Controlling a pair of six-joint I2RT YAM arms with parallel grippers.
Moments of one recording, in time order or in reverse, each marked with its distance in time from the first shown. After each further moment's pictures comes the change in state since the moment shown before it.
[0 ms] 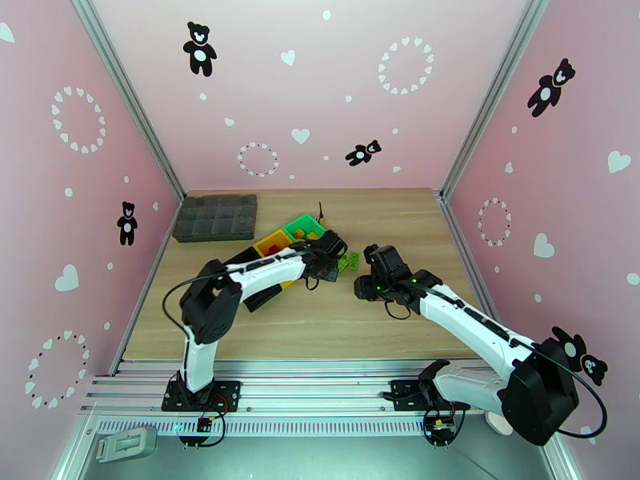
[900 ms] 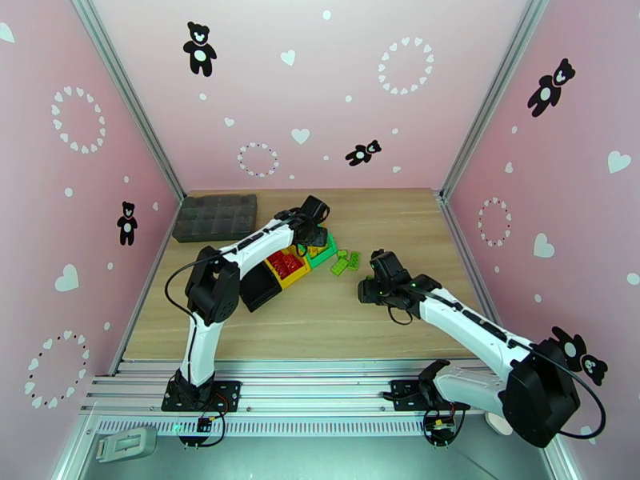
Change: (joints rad) left arm 0.198 0.167 0.305 -0.108 -0.003 0.048; right arm 0.000 0.004 -0.067 -0.006 0.128 0.046
